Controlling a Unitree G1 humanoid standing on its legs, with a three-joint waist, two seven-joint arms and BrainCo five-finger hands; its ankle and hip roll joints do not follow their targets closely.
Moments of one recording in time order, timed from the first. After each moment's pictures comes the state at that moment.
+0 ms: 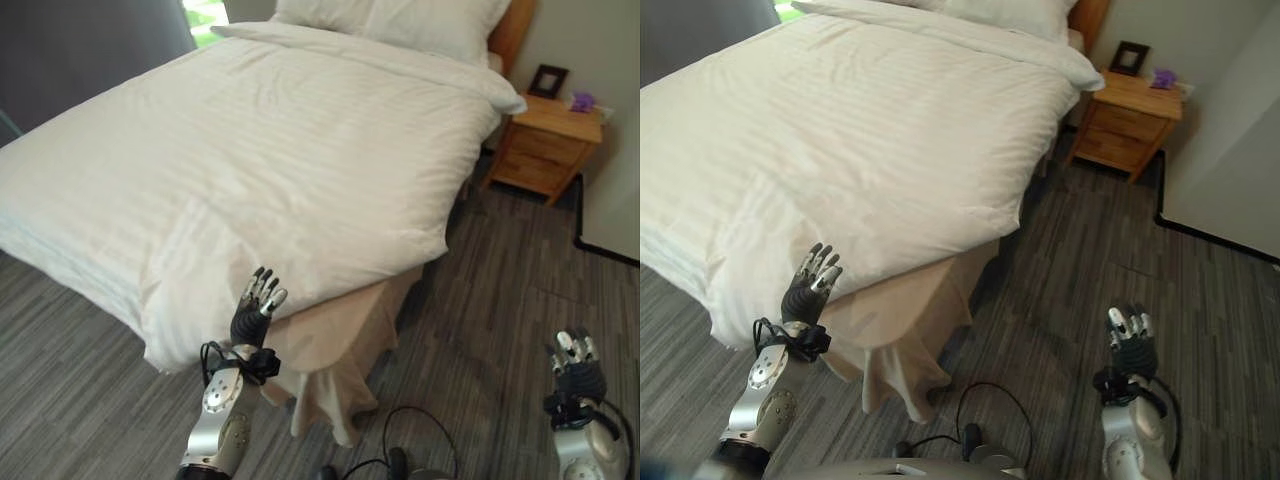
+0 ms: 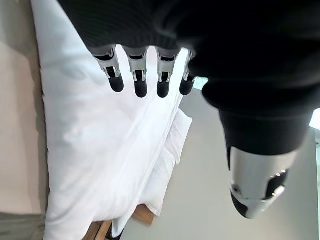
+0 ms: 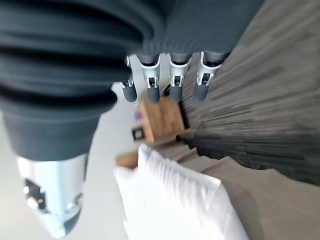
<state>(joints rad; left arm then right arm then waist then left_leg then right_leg) 0.09 0.33 -0.11 0.10 -0.65 -0.19 0.03 0.18 -0.43 -0.18 0.23 0.74 -0.22 -0.11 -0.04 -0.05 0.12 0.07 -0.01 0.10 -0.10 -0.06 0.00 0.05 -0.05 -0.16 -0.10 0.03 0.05</state>
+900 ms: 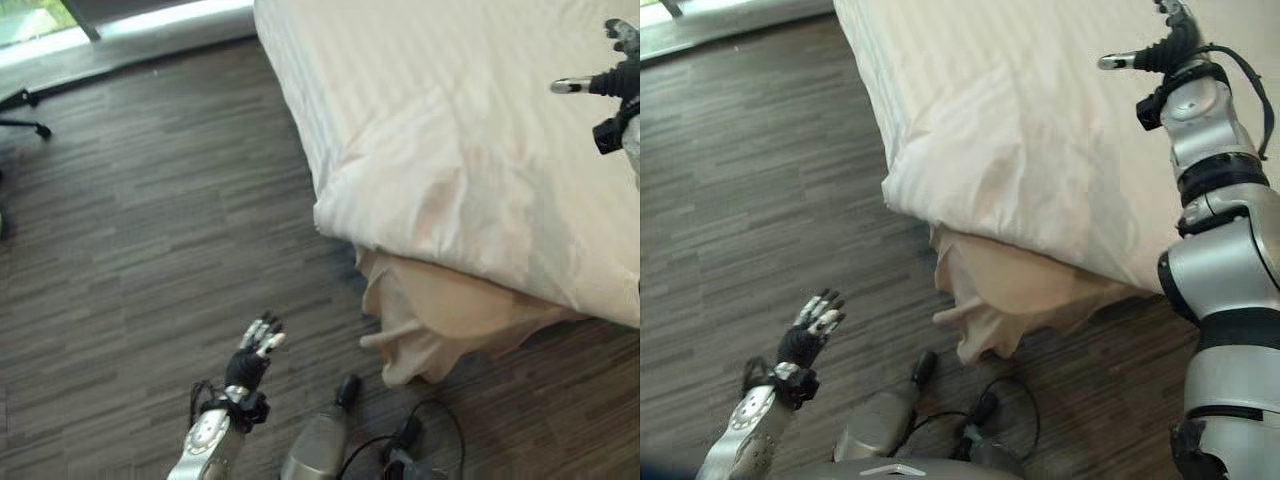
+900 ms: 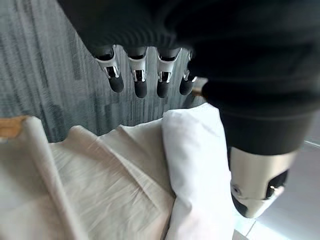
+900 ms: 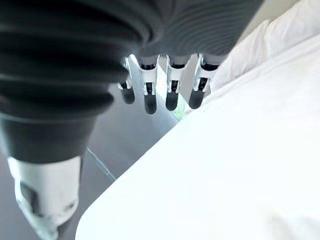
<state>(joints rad) 0.20 0.42 -0.24 0.11 -0.74 -0.15 -0.06 -1.42 -0.78 0.67 1.23 0.24 -0.13 -0.10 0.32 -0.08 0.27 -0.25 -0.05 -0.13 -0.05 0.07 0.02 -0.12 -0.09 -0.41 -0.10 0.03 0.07</state>
